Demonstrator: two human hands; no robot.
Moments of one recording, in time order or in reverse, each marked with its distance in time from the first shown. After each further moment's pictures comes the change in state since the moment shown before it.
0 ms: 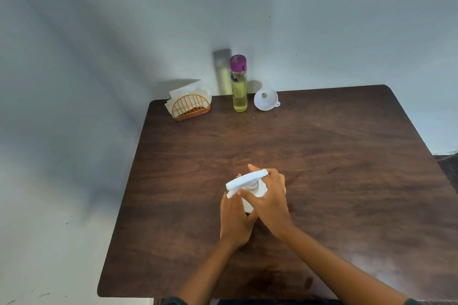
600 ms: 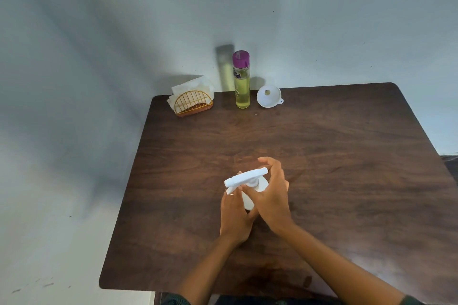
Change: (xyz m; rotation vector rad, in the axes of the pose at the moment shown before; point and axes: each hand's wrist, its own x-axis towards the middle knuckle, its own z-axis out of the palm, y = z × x) left_hand 0.000 -0.005 0.005 -0.006 -0.007 -0.032; right_hand 0.006 0.001 -0.002 0.026 0.056 -0.019
